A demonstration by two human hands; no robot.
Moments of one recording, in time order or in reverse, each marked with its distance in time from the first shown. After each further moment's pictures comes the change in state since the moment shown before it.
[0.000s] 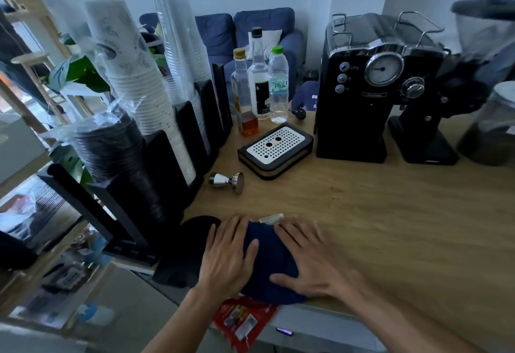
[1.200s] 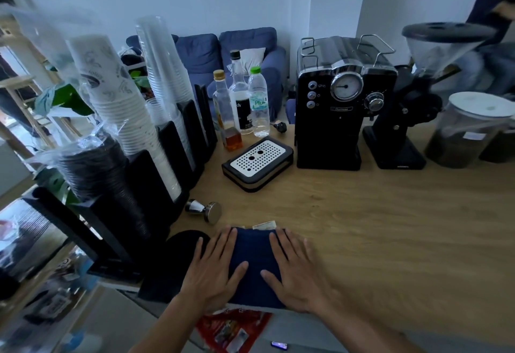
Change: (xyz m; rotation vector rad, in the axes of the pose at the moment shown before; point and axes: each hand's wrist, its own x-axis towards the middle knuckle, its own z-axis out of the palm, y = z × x) left_hand 0.003 -0.001 -0.005 0.111 -0.249 0.078; right_hand -0.014 -0.010 0.015 0.085 0.110 0.199
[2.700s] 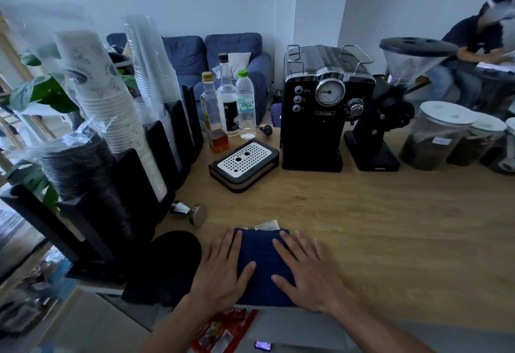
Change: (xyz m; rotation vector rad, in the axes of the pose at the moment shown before) left_hand 0.005 0.035 0.009 -0.013 0.003 0.023; right_hand -0.033 0.034 -0.021 -0.078 -0.066 -0.003
